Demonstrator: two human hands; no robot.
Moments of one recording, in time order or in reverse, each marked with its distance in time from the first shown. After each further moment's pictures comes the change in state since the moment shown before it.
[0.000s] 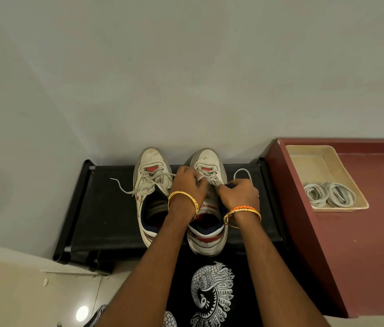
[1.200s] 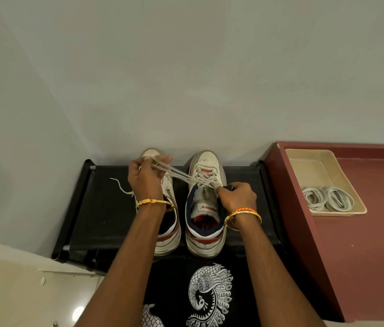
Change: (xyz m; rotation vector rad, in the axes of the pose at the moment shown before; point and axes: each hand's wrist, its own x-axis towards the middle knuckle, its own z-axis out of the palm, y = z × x) left_hand 0.000 0.006 -0.057 -1.362 0.479 -0.357; right_hand 0.006 0.007 0.001 0.091 -0.067 -0.016
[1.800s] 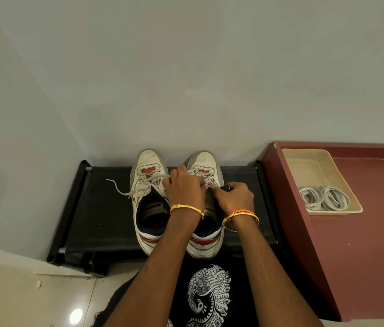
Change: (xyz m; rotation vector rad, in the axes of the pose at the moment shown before) left_hand -0.022 -0.049 0.019 1.876 -0.423 0.489; right_hand 0.002 0.003 0.004 -0.039 0.000 -0.030
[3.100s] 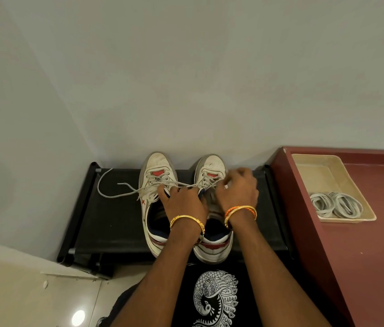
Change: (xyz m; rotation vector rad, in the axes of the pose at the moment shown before) left_hand -0.016 -0.020 0.001 0.067 -0.070 -0.087; right_hand 0.007 -0.018 0.015 -0.350 0.269 -0.366
